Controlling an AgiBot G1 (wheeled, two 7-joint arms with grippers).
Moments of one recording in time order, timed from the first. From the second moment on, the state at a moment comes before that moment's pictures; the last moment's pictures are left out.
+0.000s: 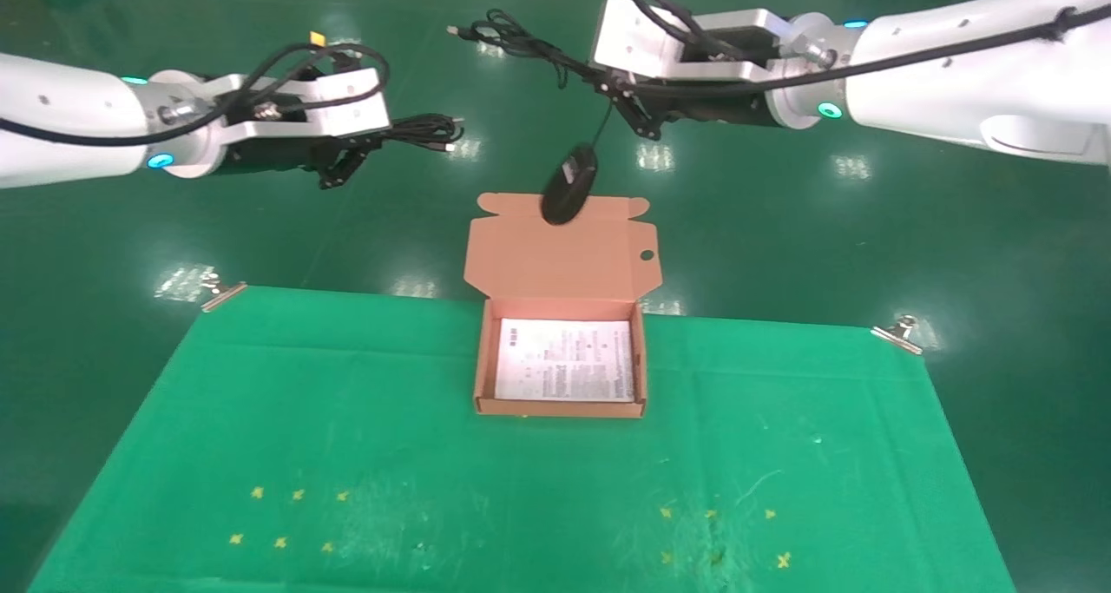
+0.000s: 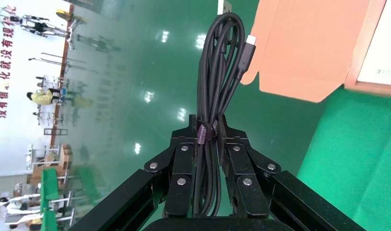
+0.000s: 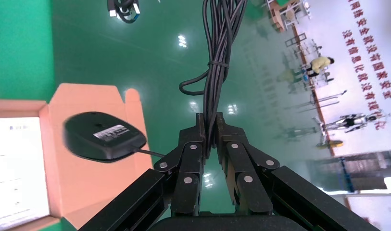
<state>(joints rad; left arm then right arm) -1.72 1.07 0.65 -0.96 2.11 0.93 -0.20 1.78 -1.25 -0.50 0.77 -1.90 -0.92 -0.10</state>
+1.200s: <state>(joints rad) -1.67 0.95 0.70 -1.17 2.43 1.11 -0.55 1.61 -1.37 -0.80 0.60 -1.71 -0.78 -0.04</state>
